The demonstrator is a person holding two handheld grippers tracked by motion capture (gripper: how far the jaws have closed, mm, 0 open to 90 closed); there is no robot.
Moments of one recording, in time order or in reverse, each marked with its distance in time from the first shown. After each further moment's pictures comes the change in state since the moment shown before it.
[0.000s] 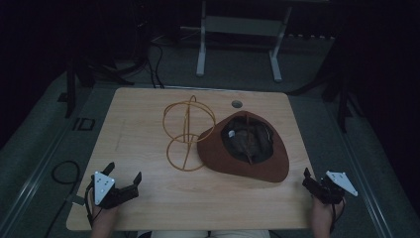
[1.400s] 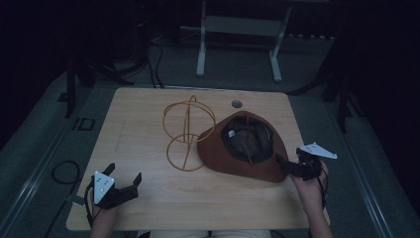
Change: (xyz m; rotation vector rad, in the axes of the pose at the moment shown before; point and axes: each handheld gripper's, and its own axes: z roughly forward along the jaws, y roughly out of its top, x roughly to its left) left arm 0.001 0.000 -0.001 0.025 -0.013 -0.016; right arm 0.071 0.080 0.011 0.149 0.387 -0.108
